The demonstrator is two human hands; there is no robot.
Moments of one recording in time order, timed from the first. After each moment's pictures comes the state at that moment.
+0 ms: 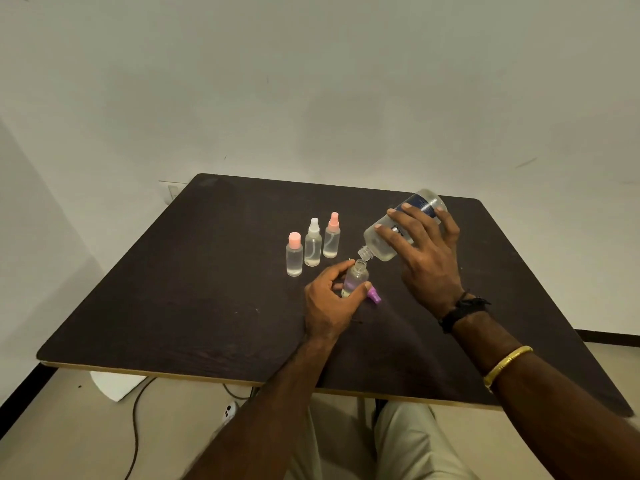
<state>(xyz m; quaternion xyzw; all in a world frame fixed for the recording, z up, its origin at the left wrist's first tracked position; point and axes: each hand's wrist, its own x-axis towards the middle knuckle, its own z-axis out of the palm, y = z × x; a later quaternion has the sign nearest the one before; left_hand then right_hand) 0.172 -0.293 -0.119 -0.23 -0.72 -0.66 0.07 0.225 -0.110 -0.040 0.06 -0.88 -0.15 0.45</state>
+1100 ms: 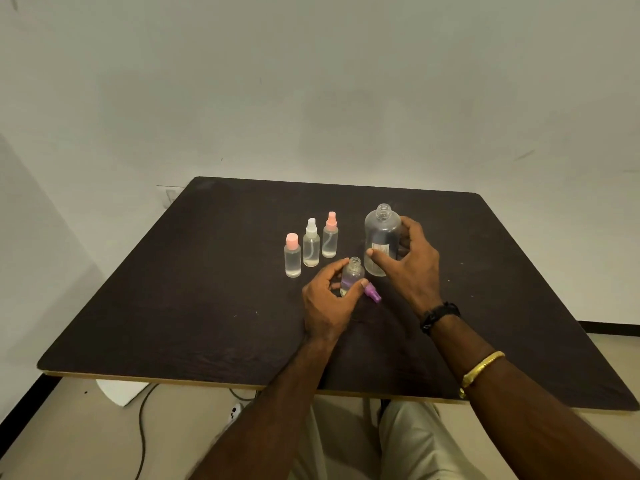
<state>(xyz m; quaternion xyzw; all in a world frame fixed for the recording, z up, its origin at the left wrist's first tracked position) 0.170 -0.292 -0.121 -0.21 -0.74 -0.63 0.08 0.212 -0.139 -0.059 -0.16 -0.84 0.39 0.34</state>
